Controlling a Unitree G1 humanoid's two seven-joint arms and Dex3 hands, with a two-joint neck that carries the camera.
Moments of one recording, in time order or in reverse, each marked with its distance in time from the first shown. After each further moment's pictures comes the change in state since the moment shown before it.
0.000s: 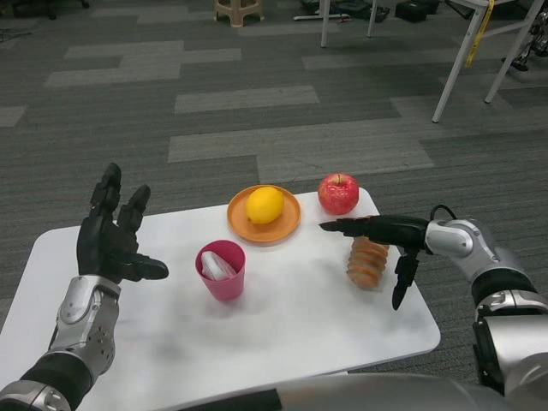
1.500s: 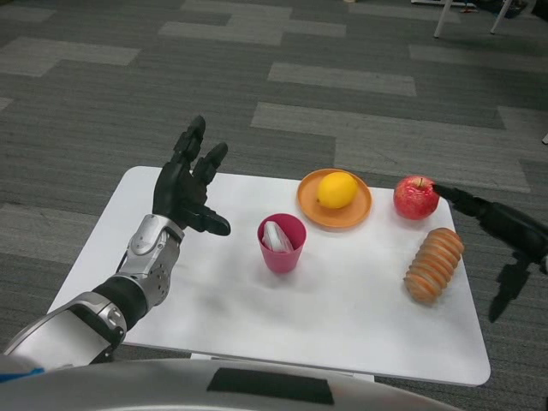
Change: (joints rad) left arm 0.018 -0.001 0.042 -0.019 0.027 0.001 0.000; right arm 0.018 0.005 -0.189 -0.099 0.059 0.047 0.000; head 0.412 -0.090
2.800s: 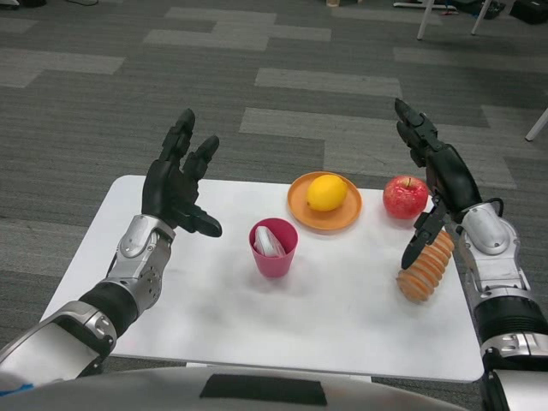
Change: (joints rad) left arm -0.001 0.016 0.016 -0.073 0.025 0.000 0.000; right arm -0.022 0.146 0.360 -0.237 0.657 0.352 -0.278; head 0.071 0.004
